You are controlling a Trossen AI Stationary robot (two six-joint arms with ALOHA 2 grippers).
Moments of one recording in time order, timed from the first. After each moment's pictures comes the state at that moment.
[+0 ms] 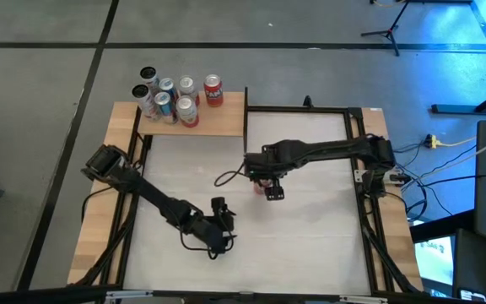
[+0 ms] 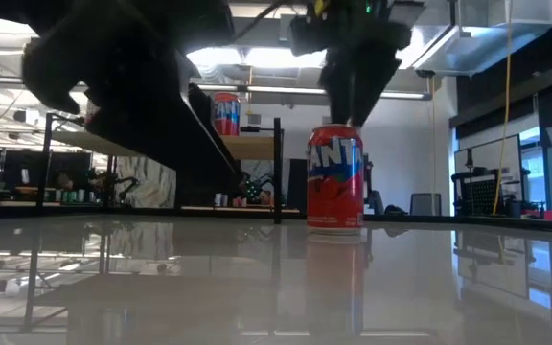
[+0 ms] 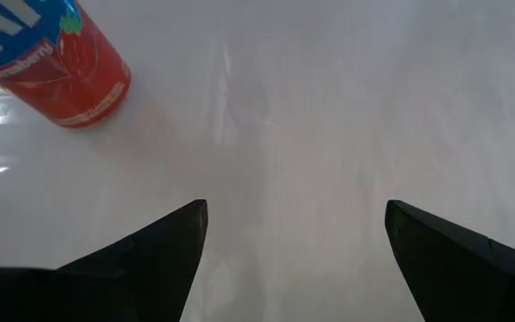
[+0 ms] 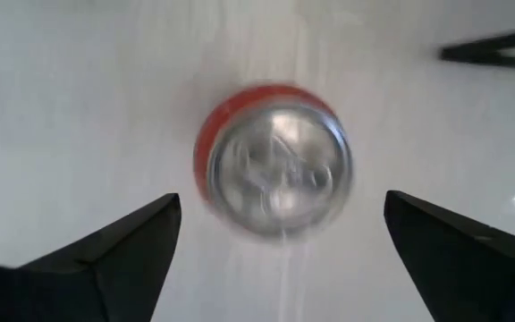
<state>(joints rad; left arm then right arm) -0.50 1.81 0.96 0.00 -0.49 -0.36 0.03 1.90 1.67 -1.18 0.09 -0.09</state>
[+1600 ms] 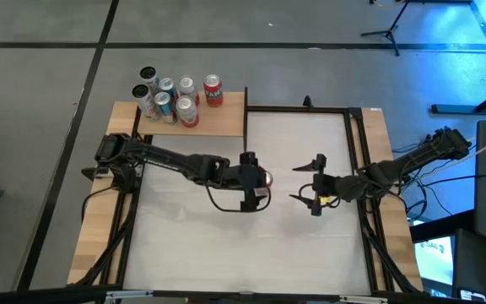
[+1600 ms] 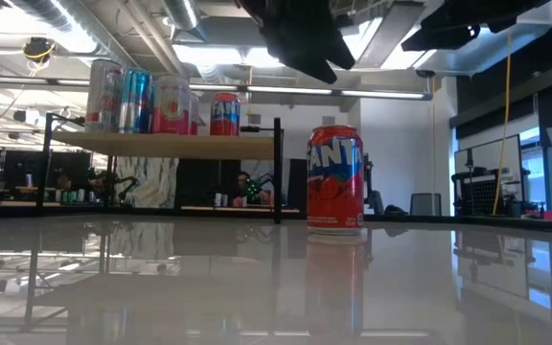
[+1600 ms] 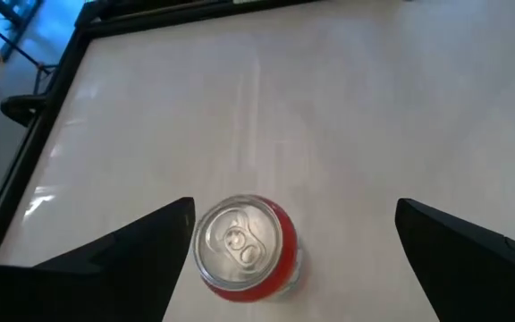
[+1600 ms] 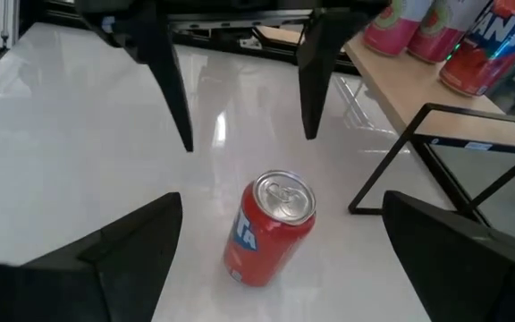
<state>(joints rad) -0.13 1.81 1.48 -0.40 -0.30 0.00 0.44 0.96 0.69 -0.22 0.57 0.05</state>
